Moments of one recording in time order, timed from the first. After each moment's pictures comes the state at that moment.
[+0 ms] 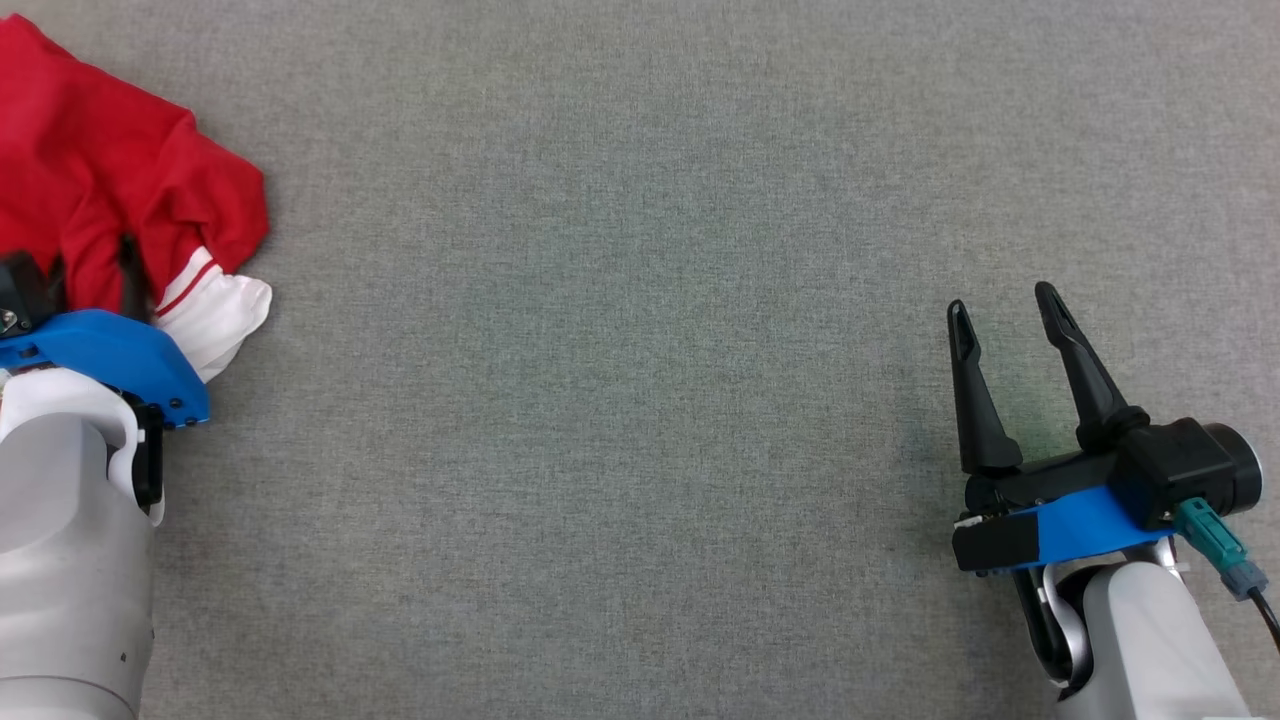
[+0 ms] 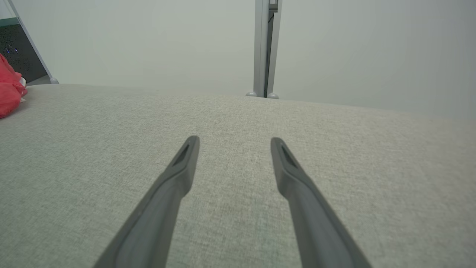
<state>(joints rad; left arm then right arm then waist) -0.86 0.30 0.05 1.19 -0.16 -0.11 -0.25 -0.27 -0.05 0.01 0.15 0.02 0.13 -0.26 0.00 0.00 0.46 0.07</state>
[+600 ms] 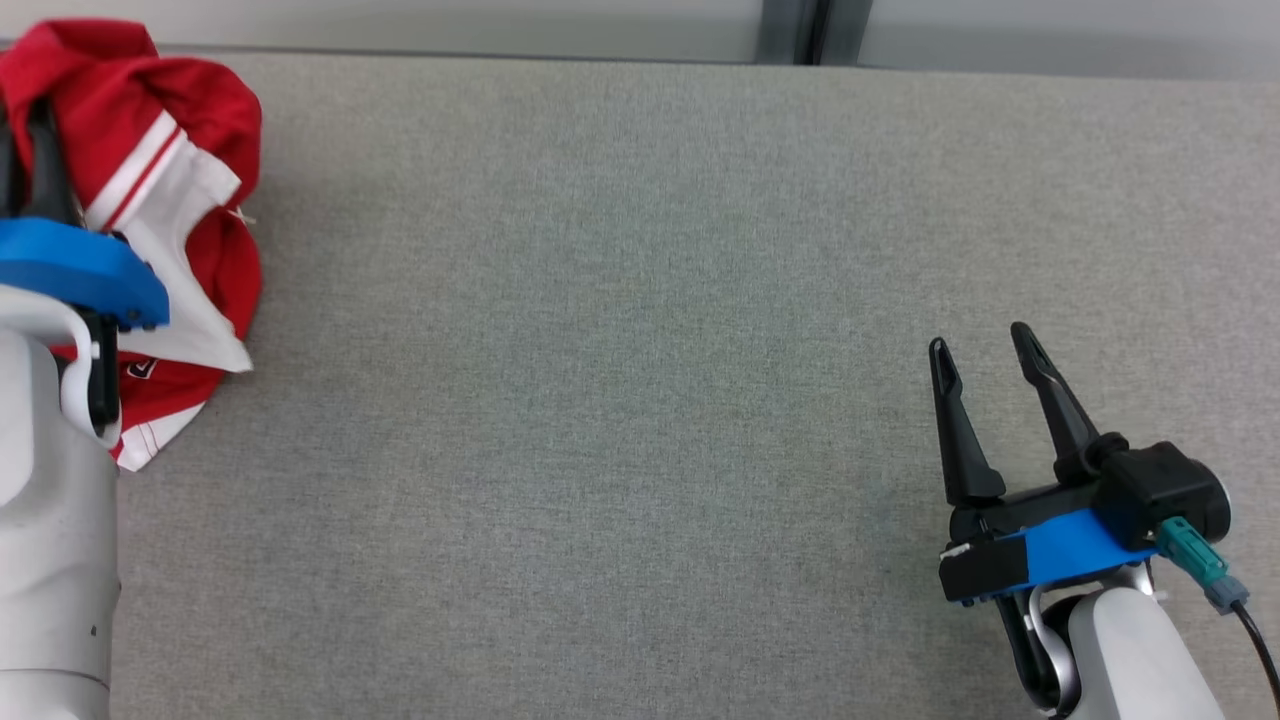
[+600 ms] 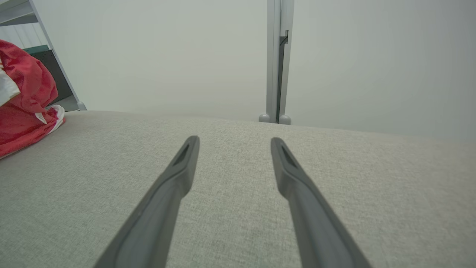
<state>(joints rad) -0.84 0.32 0.03 0.88 -0.14 -0.11 -0.26 -0.25 -0.05 0.03 0.19 0.07 0.13 -0.26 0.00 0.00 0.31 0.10</state>
